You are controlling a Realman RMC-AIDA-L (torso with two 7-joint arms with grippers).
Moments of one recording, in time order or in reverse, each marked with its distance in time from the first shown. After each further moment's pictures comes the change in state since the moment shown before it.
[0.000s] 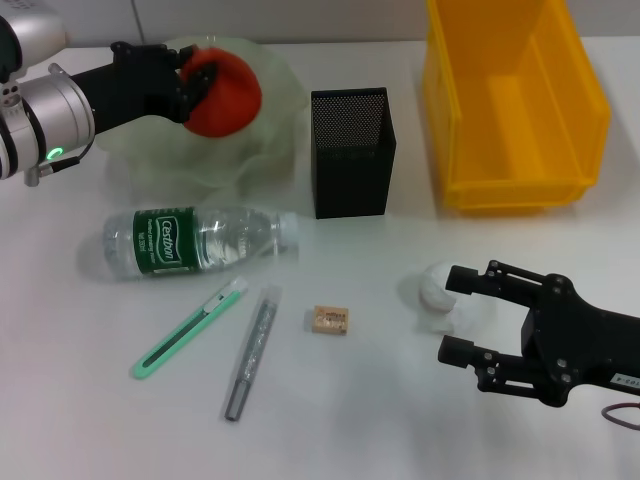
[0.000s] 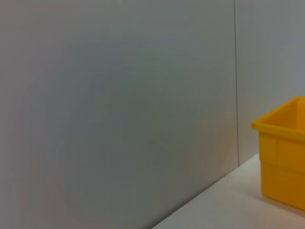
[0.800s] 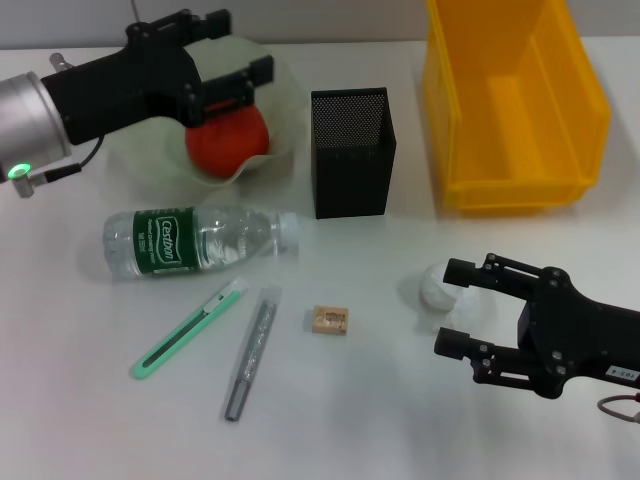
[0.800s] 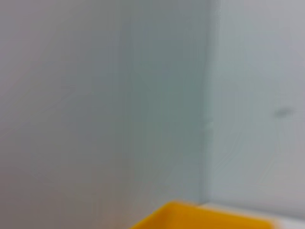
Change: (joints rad) left arm 0.128 0.011 -0.006 0.164 -0.140 0.508 -0.033; right arm 0.014 0.000 0.003 0.006 0.000 0.013 -0.006
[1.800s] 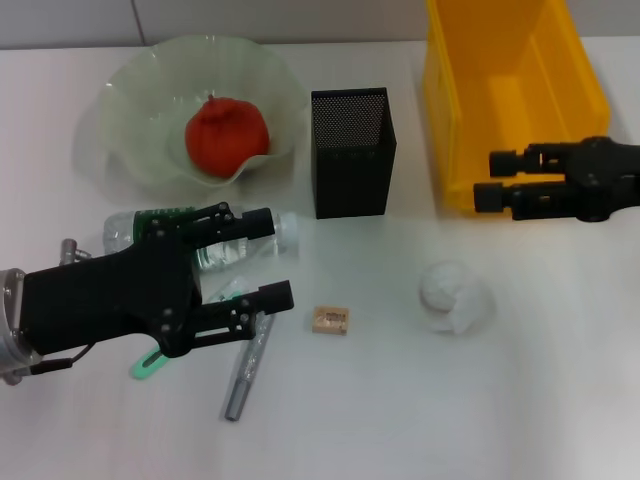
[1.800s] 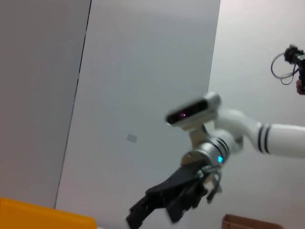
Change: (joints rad) left arm 0.149 0.002 0.020 -0.177 0.024 0.455 0.110; right arm 0.129 -0.007 0.076 -0.685 -0.261 0.037 0.964
